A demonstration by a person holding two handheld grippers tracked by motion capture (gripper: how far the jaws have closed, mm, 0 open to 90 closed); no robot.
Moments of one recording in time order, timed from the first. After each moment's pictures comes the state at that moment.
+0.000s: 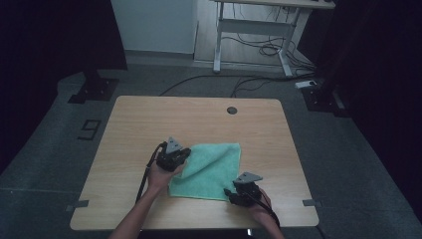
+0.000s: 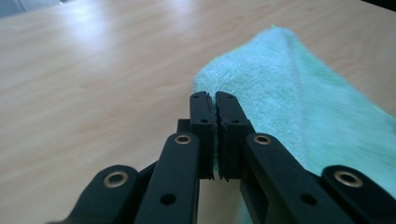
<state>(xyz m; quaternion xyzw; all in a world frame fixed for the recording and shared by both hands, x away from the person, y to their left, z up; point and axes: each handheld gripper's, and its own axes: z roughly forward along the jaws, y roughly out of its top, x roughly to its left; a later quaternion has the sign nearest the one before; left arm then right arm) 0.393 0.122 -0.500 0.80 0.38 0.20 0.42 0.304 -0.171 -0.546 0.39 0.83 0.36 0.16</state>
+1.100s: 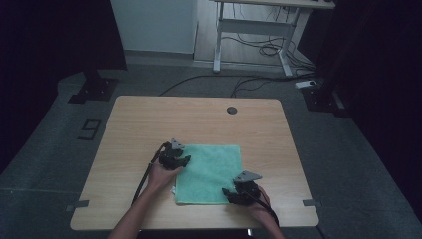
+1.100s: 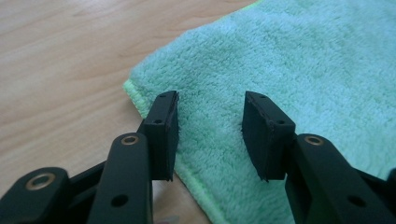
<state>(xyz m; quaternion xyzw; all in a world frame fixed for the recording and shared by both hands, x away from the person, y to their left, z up) 0.416 0.119 -0.542 0.83 0.41 0.16 0.34 0.309 -0.170 -0.548 0.38 0.83 0.37 0.16</state>
